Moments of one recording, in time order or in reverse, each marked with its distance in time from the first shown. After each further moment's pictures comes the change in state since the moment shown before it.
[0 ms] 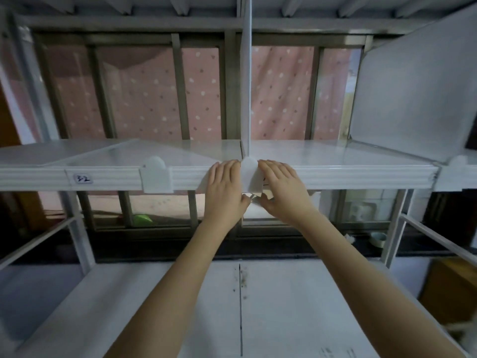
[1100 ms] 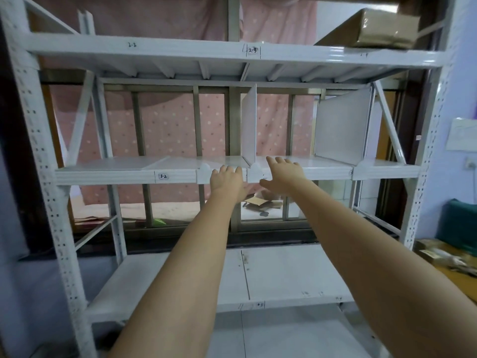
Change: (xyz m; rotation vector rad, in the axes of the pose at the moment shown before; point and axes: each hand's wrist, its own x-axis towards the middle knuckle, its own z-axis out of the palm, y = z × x) left_hand -0.107 0.016 -0.287 0.167 -0.432 -0.042; right_hand -0.058 -0.179 -0.252 -0.183 -0.406 0.365
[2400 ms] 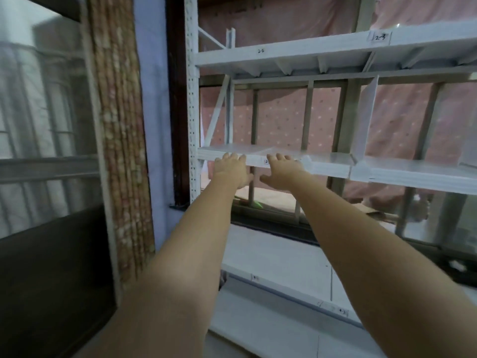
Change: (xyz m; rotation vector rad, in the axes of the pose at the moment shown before) left_hand -0.125 -0.136 -0.050 0.119 -0.060 -0.431; right_hand -0.046 -0.176 -0.031 0.154 -0.080 -0.454
